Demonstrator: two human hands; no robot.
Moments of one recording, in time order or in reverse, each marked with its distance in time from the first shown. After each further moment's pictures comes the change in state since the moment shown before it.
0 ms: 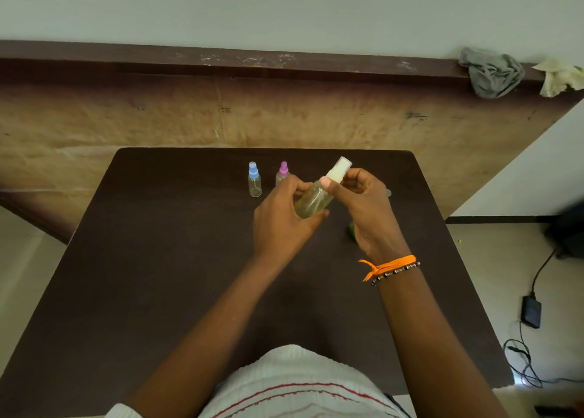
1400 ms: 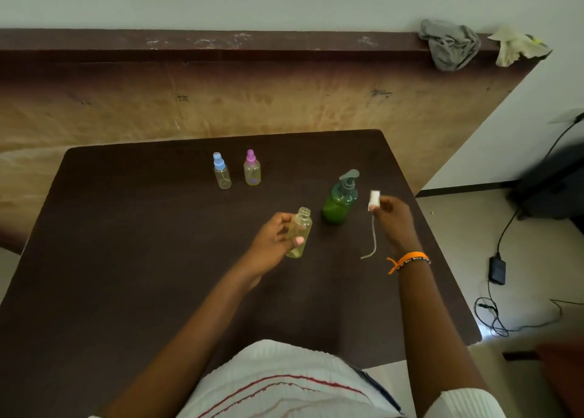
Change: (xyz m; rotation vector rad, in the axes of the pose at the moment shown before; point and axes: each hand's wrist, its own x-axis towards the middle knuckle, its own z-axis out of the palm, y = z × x) left_hand -0.025 -0.039 0.045 -0.513 -0.571 -0.465; right_hand 0.037 0.091 -0.150 -0.645 0.344 0.128
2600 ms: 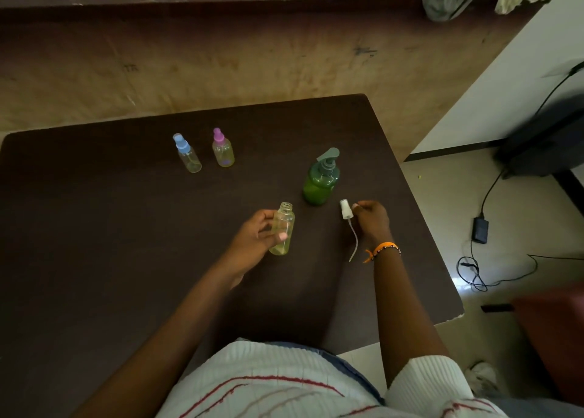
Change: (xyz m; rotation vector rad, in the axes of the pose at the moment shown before) left_hand 0.023 -0.026 0.009 -0.037 -0.045 -0.115; right_hand 0.020 0.066 0.027 0.061 0.030 0.326
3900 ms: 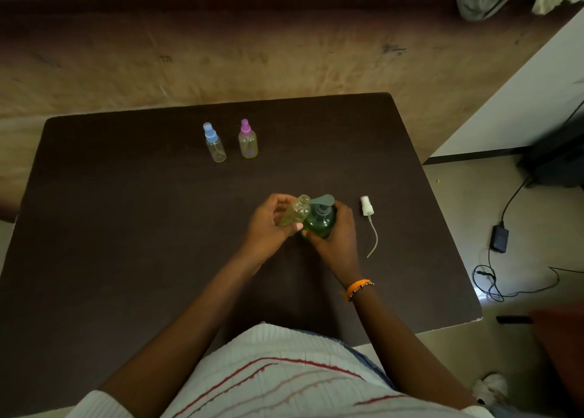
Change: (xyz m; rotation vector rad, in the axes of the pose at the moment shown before) left_hand -0.004 -0.002 -0.005 0.064 0.182 0.163; right_hand -0.111 -0.004 0.062 -0.069 -0.117 -0.539
